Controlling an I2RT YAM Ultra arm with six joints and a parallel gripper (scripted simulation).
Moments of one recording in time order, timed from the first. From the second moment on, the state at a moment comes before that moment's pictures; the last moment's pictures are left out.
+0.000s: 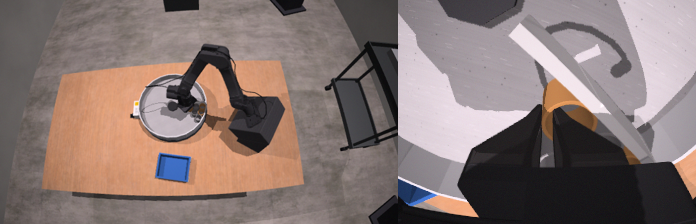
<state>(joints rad) -0.26 1.25 0.87 -0.43 0.35 0.55</state>
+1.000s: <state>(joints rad) -0.26 1.25 0.87 -0.43 0.34 0.55</state>
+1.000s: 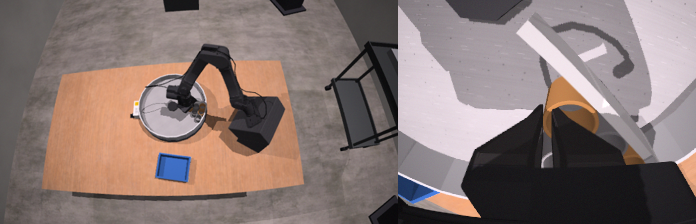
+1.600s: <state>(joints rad) -0.26 1.25 0.87 -0.43 0.34 0.55</state>
